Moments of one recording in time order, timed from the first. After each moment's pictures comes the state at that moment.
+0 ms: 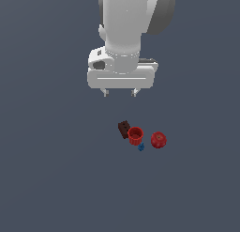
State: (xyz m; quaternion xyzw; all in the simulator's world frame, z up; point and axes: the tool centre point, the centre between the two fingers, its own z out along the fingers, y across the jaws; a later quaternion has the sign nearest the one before) arm -0.013 0.000 0.310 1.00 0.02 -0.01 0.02
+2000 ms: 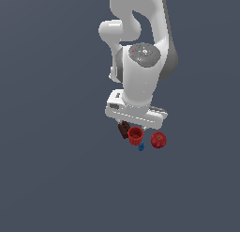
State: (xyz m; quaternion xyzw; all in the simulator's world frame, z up) arm 0.043 0.046 0.196 0.99 -0.15 0.00 0.01
